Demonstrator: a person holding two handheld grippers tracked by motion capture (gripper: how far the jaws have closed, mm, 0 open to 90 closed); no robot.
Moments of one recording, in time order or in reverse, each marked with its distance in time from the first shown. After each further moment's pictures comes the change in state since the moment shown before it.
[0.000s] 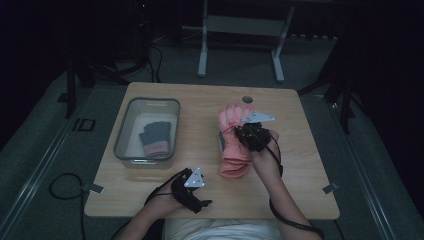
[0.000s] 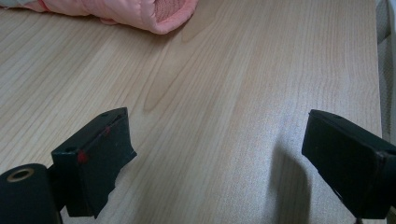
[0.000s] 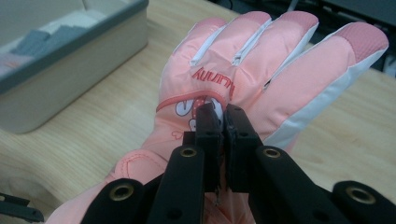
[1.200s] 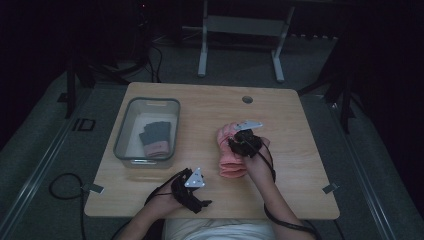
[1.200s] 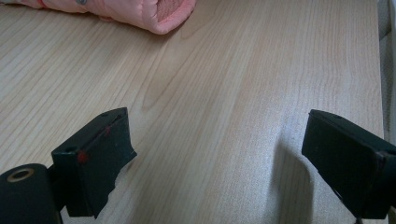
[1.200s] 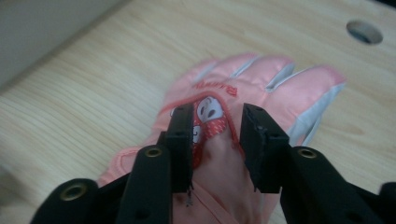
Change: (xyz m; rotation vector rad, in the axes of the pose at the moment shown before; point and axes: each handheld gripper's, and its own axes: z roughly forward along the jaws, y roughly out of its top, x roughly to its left) left arm 0.000 0.000 0.001 0.013 -0.003 0.000; right arm 0.003 -0.031 0.045 0.112 0.009 0.017
